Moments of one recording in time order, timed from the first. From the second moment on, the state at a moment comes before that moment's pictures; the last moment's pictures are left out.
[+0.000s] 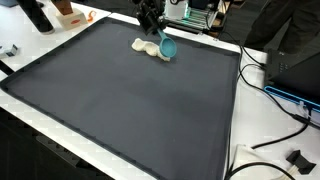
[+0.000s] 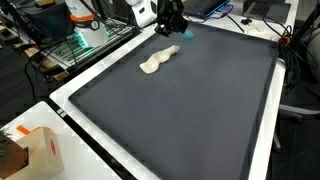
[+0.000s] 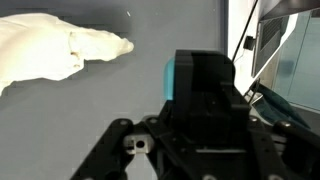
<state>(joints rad) 1.50 -0.60 -1.51 -2.60 0.58 2.81 -0.32</state>
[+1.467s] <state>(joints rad) 1.51 -0.81 -1.68 -2.60 0.30 2.96 -0.19</state>
